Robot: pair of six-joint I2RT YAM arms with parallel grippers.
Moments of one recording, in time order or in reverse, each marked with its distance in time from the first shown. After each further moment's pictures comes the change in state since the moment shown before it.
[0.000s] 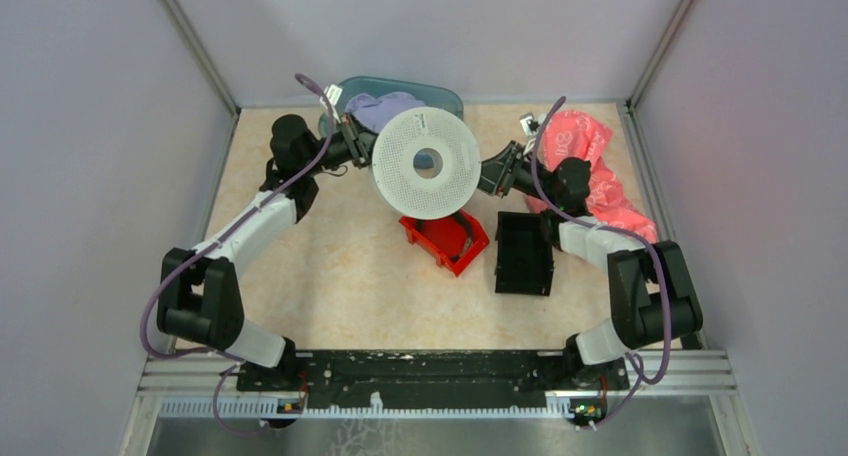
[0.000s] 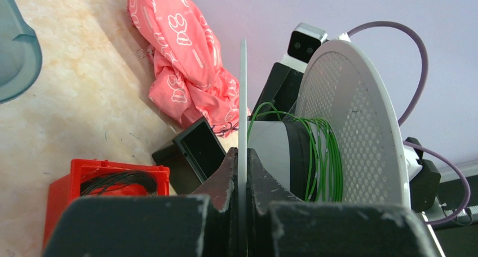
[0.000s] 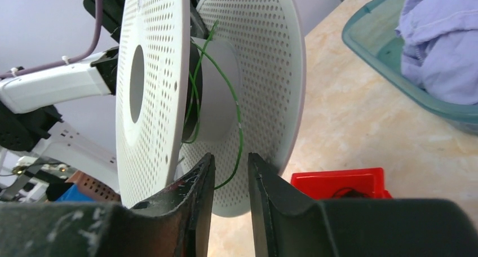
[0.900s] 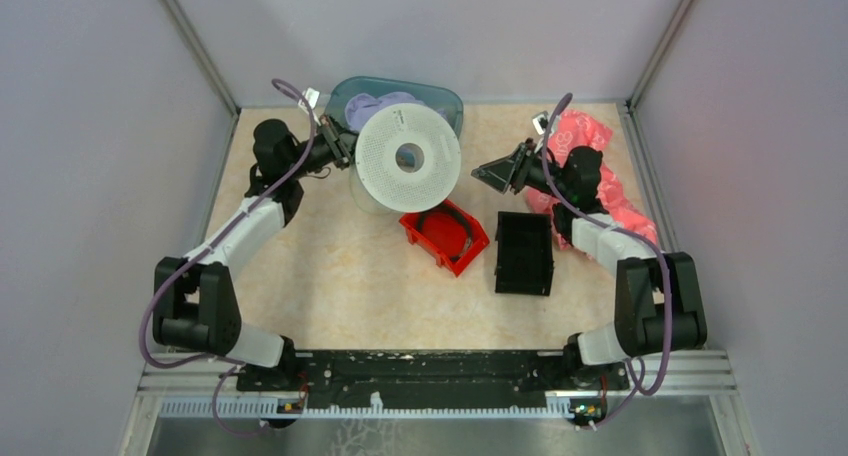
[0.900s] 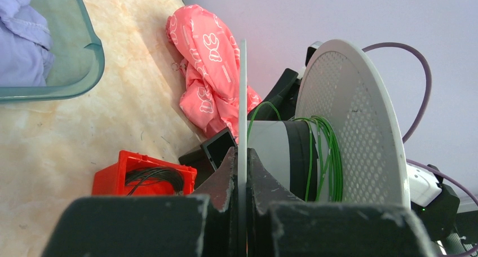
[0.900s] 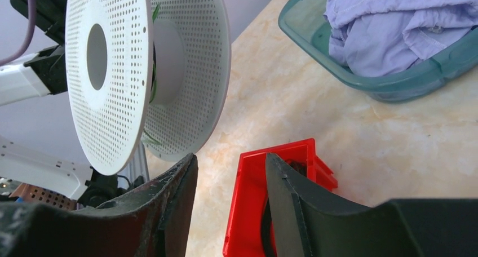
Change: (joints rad) left arm 0.109 -0.042 -0.058 -0.010 -0.013 0.014; right arm -0.102 -0.055 0.037 -0.337 0.006 -0.242
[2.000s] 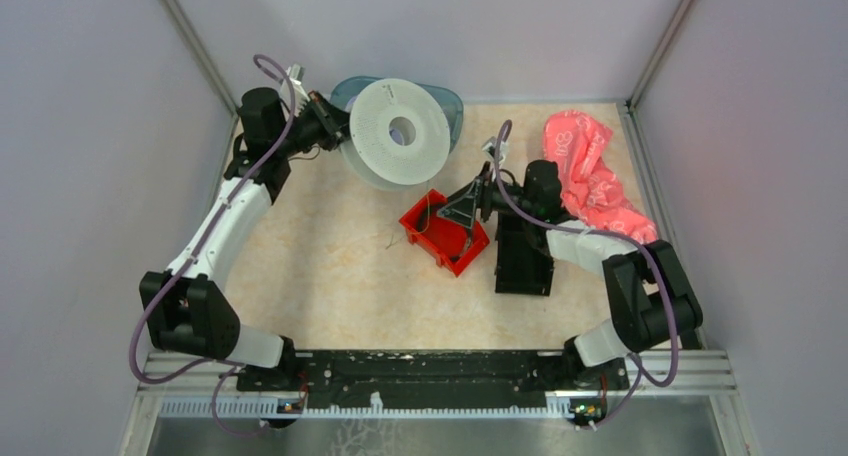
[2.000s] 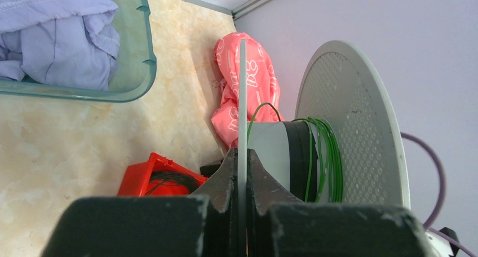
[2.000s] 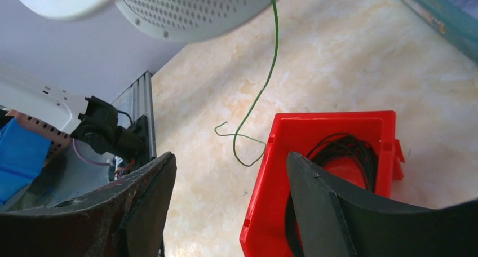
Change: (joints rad) left arm 0.012 -0.021 0.257 -0.478 -0.177 0.111; right arm 0.213 0.033 -0.026 -0.101 -0.010 -0.199
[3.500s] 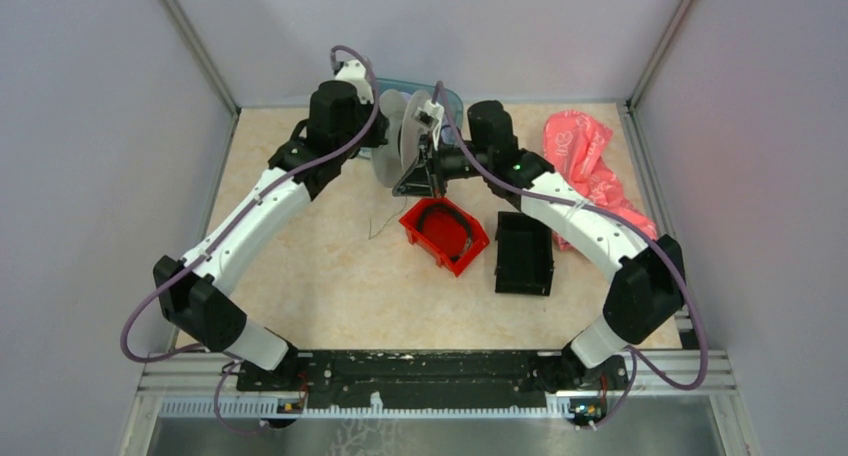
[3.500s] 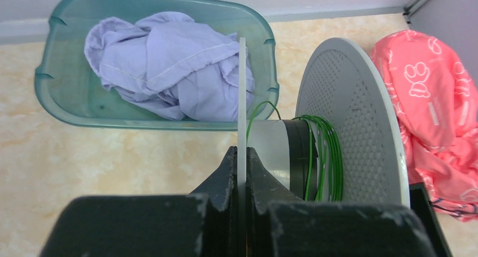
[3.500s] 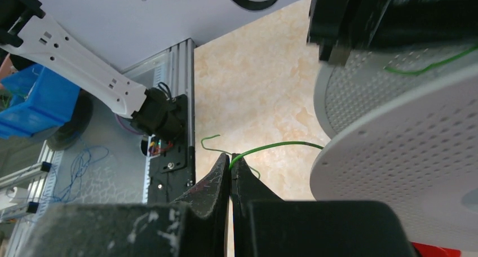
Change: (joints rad) left arm -0.374 0.085 0.270 -0.345 -0.819 0.572; right arm 0.280 0.087 0.655 -0.766 0.015 -0.318
